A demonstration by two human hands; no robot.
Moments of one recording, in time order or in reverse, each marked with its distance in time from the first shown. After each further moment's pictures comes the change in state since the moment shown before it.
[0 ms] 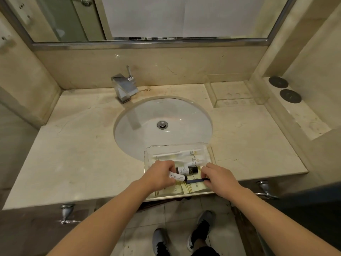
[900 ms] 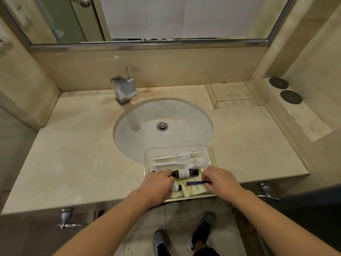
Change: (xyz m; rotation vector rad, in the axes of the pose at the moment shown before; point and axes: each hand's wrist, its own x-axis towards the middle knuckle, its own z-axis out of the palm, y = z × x) left_hand -0.016 -0.008 0.010 0.608 -0.042 0.235; right_hand 0.004 0.003 0.003 0.011 -0.006 0.006
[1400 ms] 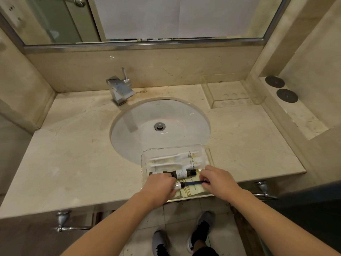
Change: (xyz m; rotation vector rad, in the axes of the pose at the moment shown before) left_hand 0.010 0.008 0.008 -0.091 -0.006 -0.038; right_hand -0.002 0.002 0.001 0.024 -0.001 0.005
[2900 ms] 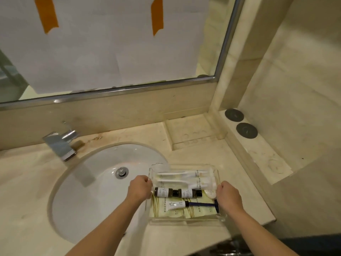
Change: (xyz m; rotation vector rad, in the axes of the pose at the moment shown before) left_hand 0.210 0.014 -0.080 -0.845 0.150 -0.635; right_hand 0.047 0.181 -0.075 0.473 0.257 0.872
